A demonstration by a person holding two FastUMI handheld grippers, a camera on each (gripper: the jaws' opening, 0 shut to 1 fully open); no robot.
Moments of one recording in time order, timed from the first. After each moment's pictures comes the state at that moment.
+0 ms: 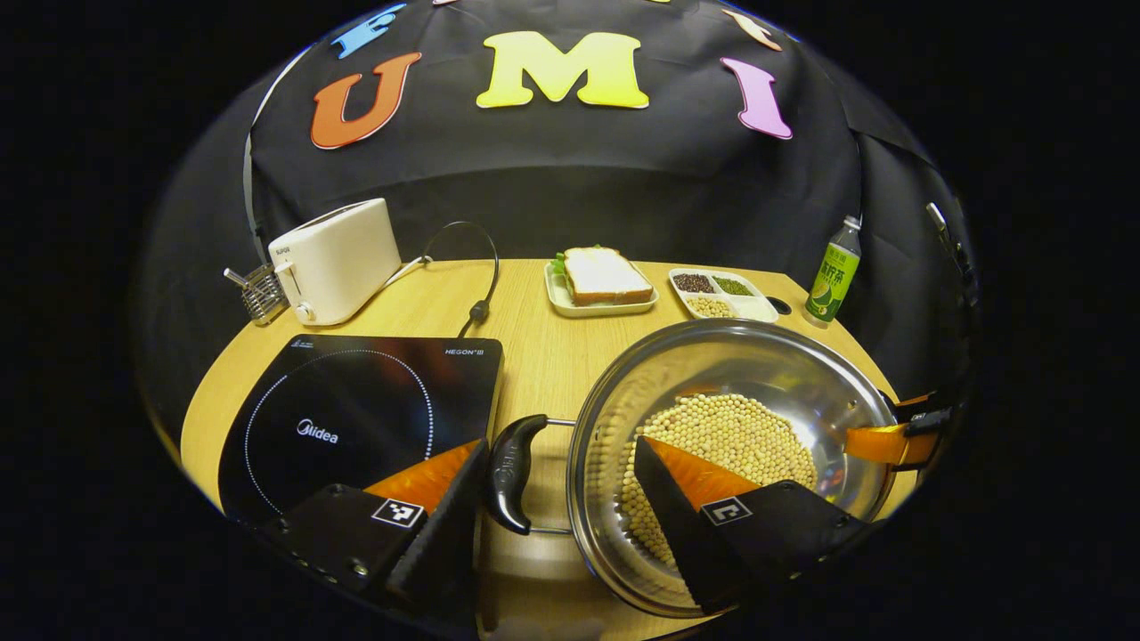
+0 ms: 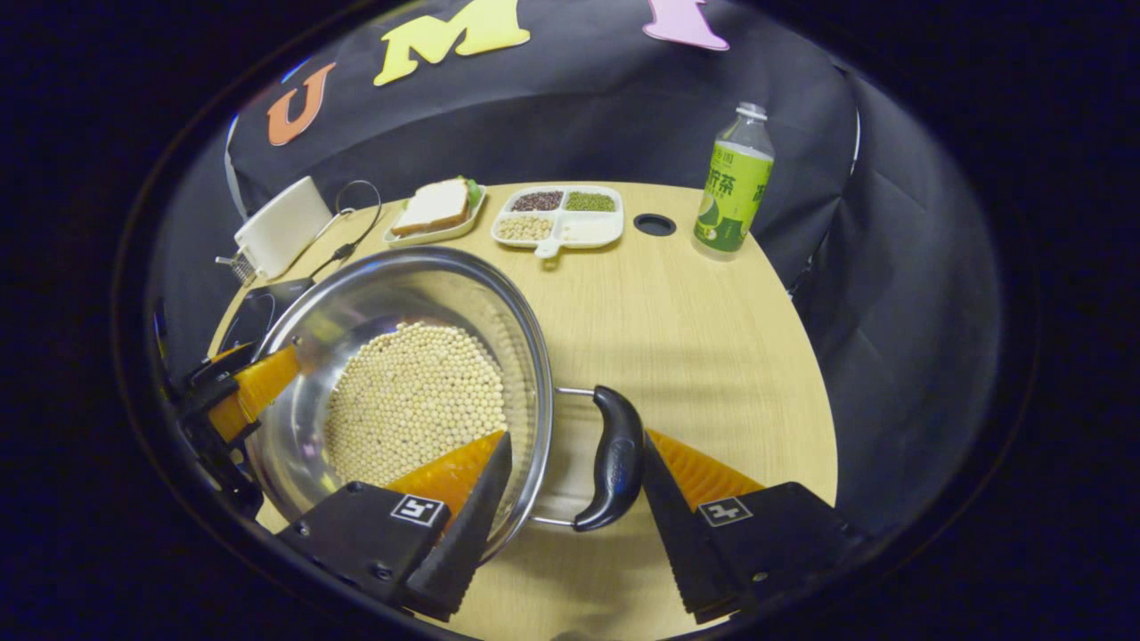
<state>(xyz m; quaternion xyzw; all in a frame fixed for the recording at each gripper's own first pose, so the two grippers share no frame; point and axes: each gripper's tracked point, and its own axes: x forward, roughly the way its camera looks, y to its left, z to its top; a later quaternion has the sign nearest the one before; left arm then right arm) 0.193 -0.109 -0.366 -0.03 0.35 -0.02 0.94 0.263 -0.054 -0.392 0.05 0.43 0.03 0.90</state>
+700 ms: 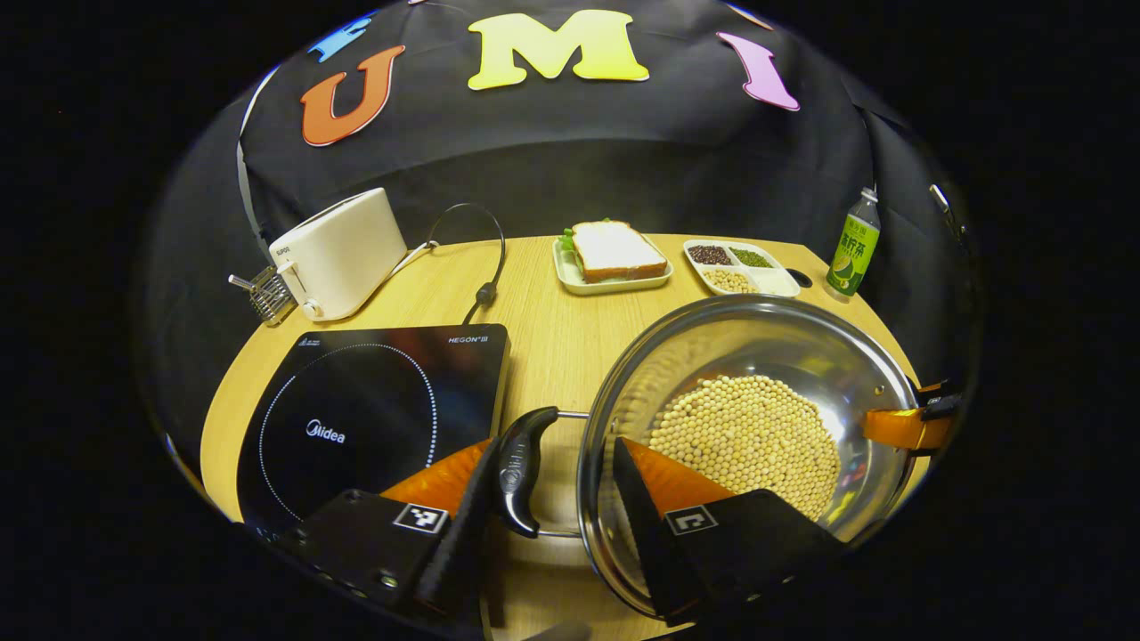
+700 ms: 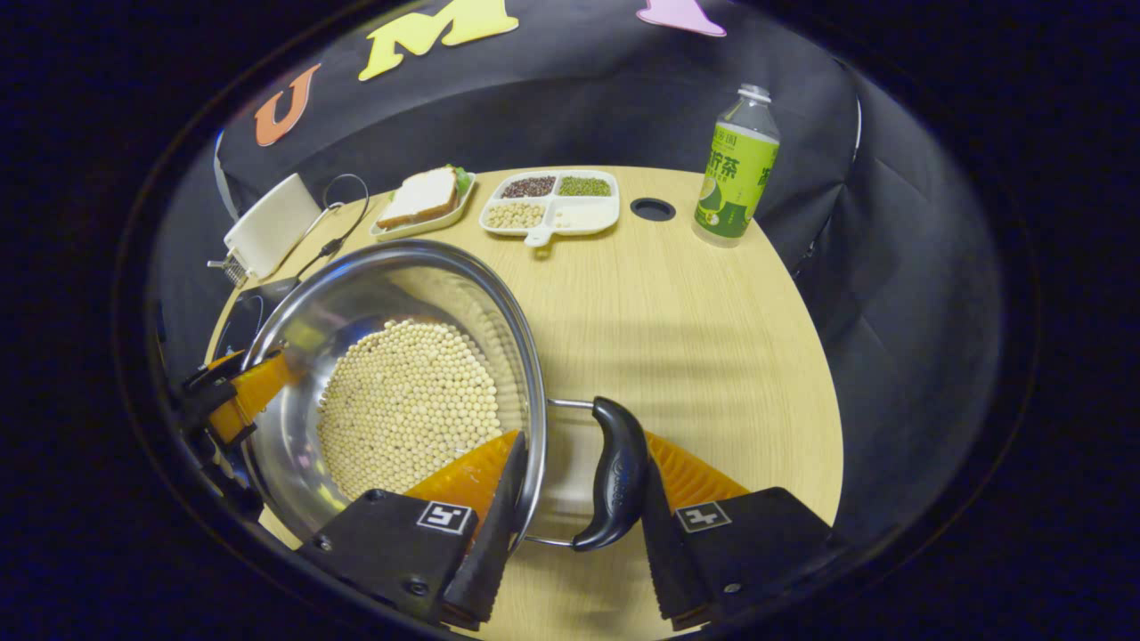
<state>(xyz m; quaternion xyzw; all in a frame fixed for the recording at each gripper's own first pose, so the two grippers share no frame) 0.193 -0.101 -0.379 0.00 0.40 0.00 0.92 0.265 -0.058 -0.396 0.06 0.46 0.02 0.89</state>
